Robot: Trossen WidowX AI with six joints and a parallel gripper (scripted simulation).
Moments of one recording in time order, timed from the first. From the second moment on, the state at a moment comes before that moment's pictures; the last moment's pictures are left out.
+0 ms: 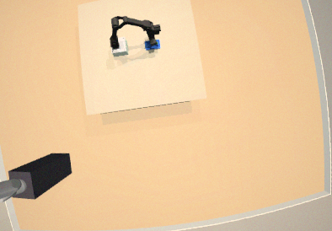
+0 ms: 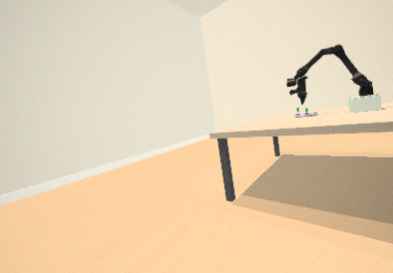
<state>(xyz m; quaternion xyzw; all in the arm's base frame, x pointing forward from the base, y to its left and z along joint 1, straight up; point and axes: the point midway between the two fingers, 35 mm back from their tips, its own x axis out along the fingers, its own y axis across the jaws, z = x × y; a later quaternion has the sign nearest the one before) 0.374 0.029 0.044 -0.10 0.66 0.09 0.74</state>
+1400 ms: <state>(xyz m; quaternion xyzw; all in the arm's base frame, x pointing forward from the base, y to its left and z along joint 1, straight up) 0.399 0.018 0.060 -0.55 0.45 0.51 0.47</state>
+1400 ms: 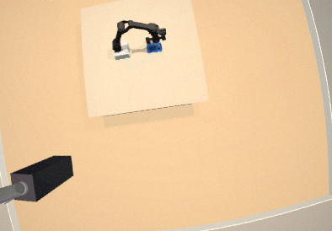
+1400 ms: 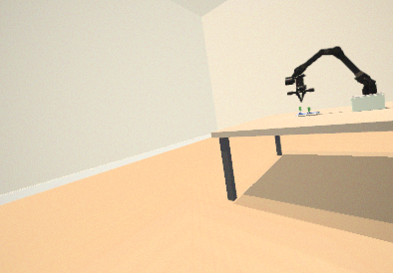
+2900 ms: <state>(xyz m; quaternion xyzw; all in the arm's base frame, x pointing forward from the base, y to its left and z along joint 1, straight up) 0.419 0.007 0.057 -0.71 0.11 0.68 0.11</state>
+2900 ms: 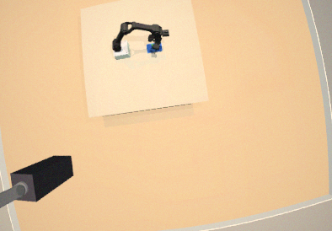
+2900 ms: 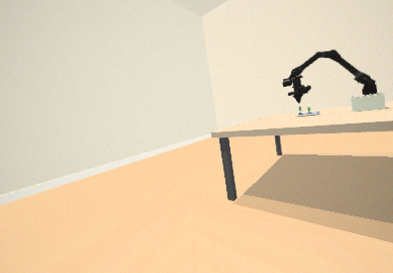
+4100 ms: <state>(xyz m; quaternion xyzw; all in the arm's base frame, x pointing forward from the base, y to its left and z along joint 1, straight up) 0.419 0.007 0.033 -0.71 0.11 0.68 0.10</state>
